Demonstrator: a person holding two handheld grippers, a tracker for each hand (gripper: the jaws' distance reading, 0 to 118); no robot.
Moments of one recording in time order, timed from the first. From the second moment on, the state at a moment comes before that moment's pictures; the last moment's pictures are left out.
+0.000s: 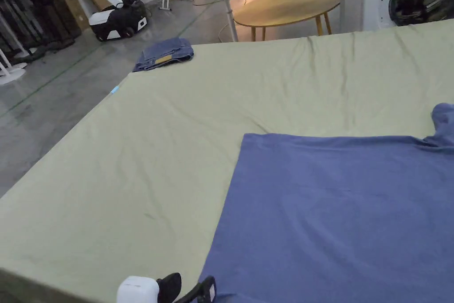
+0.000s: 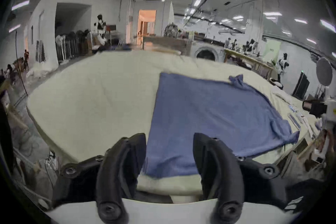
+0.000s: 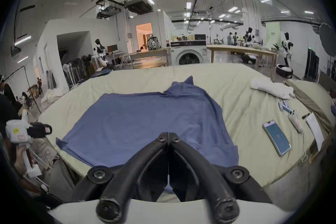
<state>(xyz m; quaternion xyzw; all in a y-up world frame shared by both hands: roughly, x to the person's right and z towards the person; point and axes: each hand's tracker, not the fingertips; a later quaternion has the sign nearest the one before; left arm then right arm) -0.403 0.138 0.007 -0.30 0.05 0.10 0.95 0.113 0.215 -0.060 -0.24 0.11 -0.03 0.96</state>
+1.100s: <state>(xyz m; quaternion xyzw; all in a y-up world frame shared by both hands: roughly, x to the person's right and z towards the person) -0.387 0.093 -0.023 -0.42 0.07 0.03 0.90 0.195 0.108 -0.064 -0.41 -0.04 -0.12 0.90</state>
